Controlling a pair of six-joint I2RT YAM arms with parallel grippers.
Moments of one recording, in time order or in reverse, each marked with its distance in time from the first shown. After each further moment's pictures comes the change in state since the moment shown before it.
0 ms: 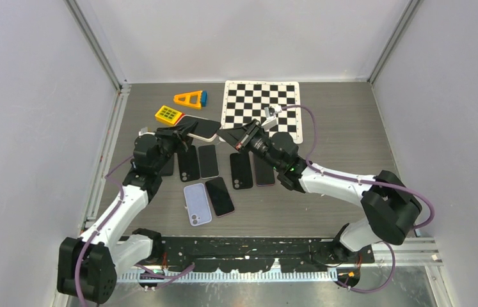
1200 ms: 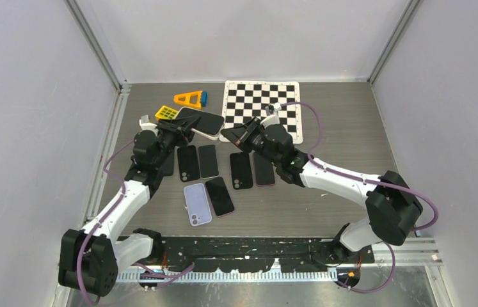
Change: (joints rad) left arm 0.002 0.065 0.037 0.134 0.034 0.181; right arm -0.003 -0.001 0.114 -0.332 0.100 0.019
